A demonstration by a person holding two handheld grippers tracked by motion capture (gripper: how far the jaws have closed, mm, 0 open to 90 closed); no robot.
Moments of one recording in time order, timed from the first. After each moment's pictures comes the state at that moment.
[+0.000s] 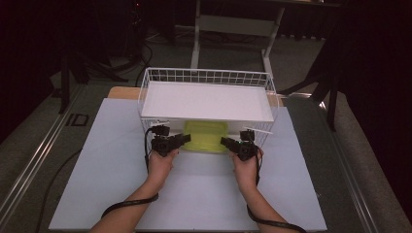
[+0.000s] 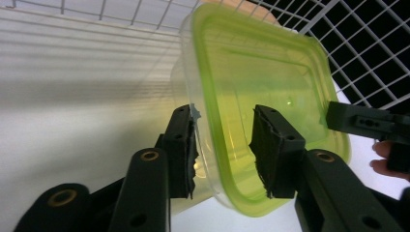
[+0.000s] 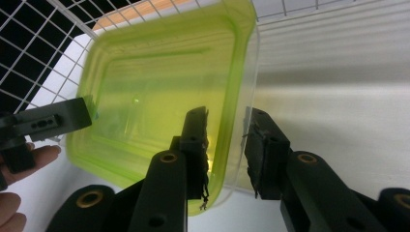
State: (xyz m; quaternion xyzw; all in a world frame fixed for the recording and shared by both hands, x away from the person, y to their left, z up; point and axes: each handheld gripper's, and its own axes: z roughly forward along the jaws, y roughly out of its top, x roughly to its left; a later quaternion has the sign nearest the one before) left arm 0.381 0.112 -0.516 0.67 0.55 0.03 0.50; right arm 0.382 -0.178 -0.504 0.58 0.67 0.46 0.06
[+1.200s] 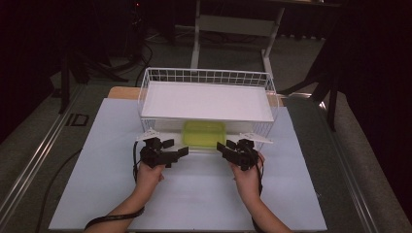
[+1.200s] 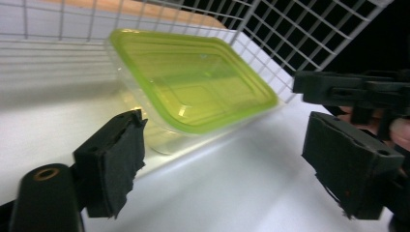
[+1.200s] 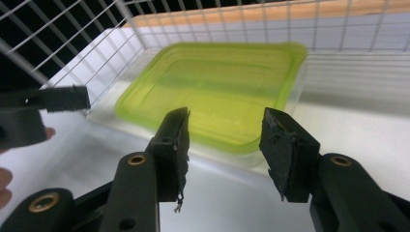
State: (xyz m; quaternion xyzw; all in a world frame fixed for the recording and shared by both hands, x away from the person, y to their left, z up) left arm 0.331 0.136 -0.507 0.70 0.44 0.04 0.56; right arm 0.337 -0.170 -0.485 0.49 0.71 0.48 0.13
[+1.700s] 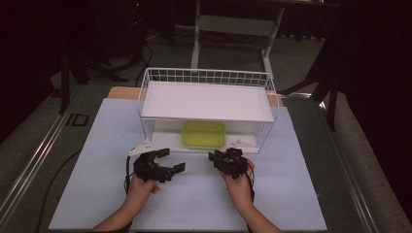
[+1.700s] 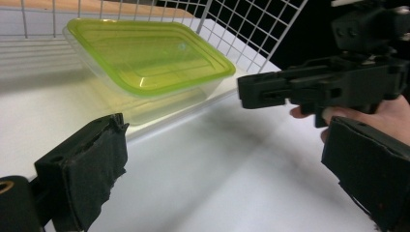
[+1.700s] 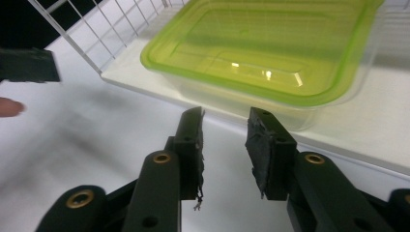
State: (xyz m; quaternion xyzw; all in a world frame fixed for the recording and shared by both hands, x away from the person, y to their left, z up) left arm 0.291 0.145 -0.503 0.72 0.39 0.05 0.57; right arm 0.323 -0.143 -0.504 0.47 0.75 0.46 0.11
